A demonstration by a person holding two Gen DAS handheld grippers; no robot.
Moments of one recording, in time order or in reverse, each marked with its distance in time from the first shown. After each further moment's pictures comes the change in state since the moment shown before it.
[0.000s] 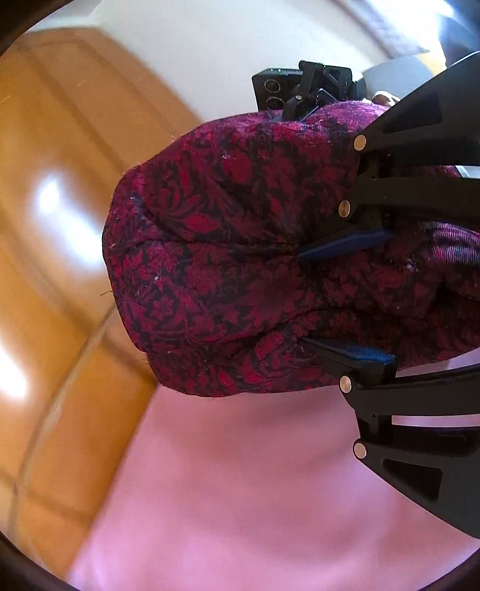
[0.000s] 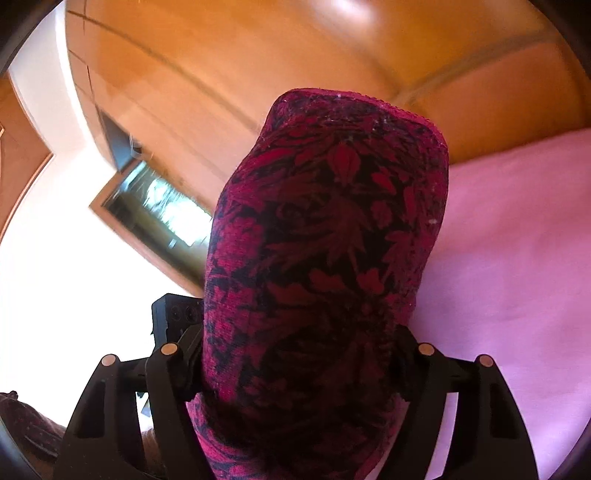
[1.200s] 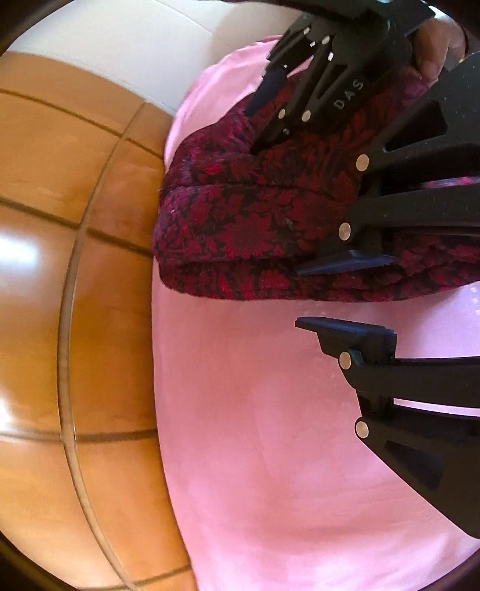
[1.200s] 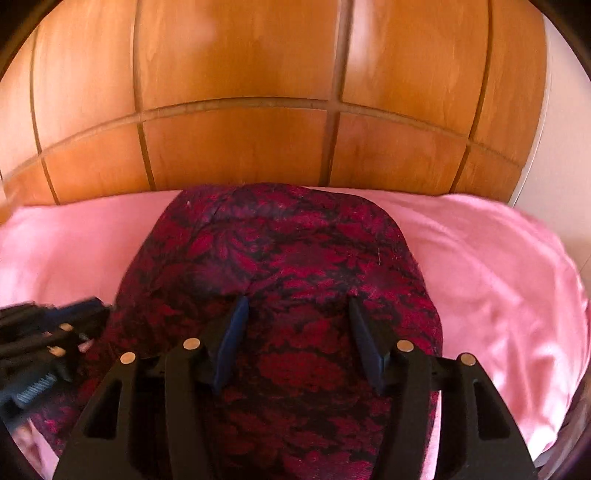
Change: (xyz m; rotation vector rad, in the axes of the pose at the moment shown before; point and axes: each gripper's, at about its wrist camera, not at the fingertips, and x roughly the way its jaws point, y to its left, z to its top) left arm 0.159 -0.111 -0.021 0.283 0.168 0.430; right arm -0.057 -0.040 -0.046 -0.191 -0.083 -1.132
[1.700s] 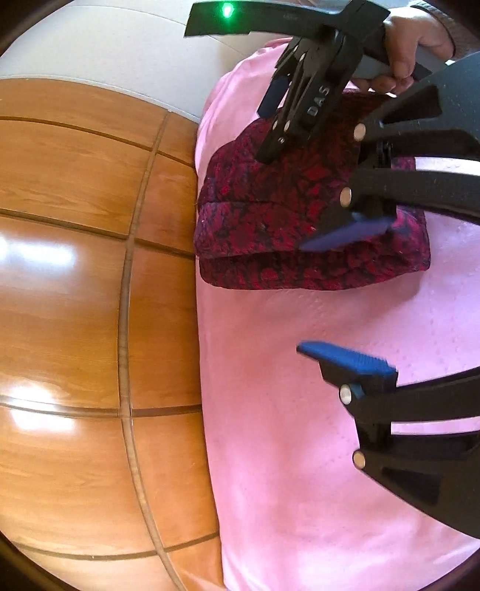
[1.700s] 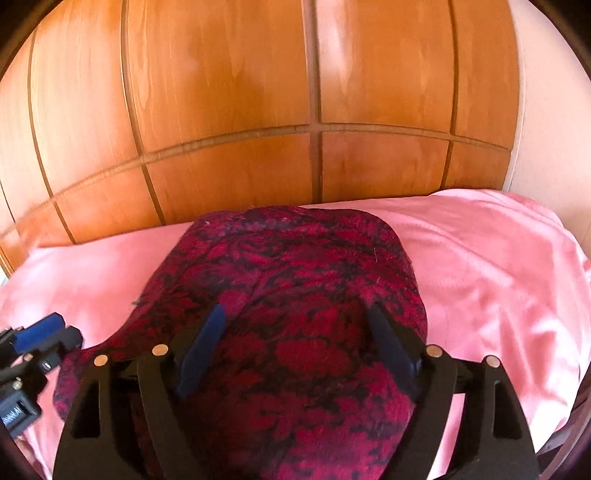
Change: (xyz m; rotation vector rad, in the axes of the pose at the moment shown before) left arm -0.070 -0.011 -0.020 0.041 -0.165 0.043; right arm -0.026 -0.022 0.006 0.144 -0.068 0.056
